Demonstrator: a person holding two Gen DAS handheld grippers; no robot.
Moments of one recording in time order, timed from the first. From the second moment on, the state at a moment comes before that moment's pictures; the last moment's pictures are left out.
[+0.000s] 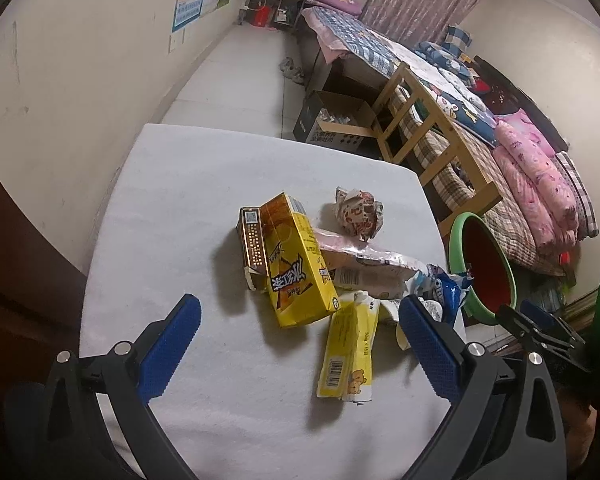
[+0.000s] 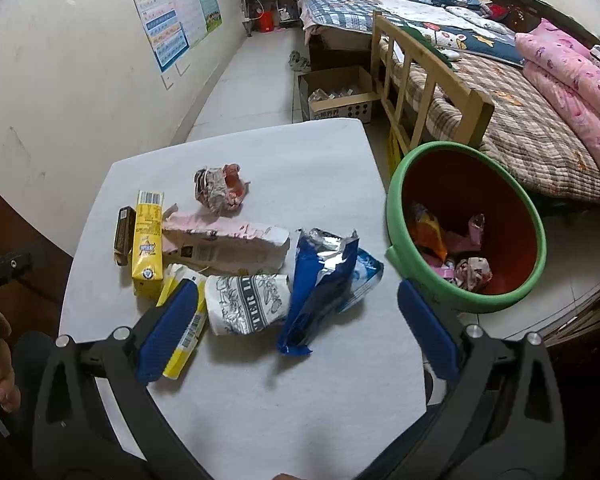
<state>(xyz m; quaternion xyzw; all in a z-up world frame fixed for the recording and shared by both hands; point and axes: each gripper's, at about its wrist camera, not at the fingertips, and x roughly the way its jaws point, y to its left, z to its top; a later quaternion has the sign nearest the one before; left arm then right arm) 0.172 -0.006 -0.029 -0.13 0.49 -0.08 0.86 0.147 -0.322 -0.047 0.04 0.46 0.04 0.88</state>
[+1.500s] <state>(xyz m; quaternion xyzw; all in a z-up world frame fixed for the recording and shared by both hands) 0.271 0.021 -0.153 -0.15 0.57 -0.01 0.81 0.223 -0.347 -0.148 0.11 0.54 0.01 0.83</state>
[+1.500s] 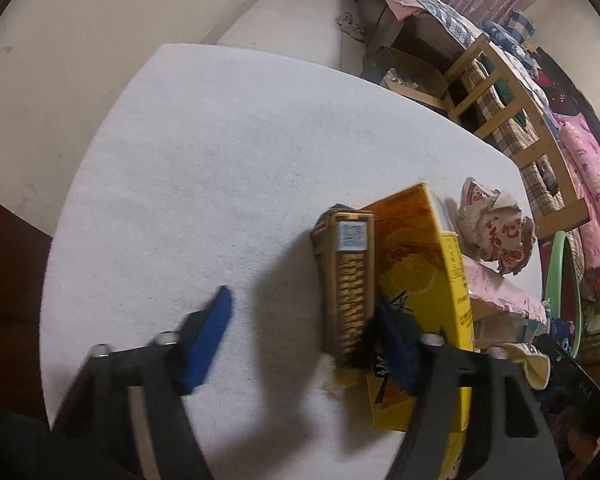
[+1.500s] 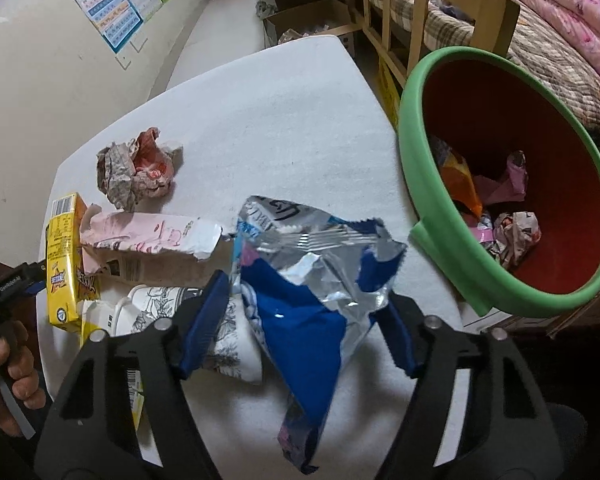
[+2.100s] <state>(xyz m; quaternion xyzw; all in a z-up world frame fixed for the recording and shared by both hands) 0.248 0.026 -0.128 -0.15 0.55 -0.02 0.82 0.208 -0.352 -0.113 0.12 0.52 0.02 0.84</state>
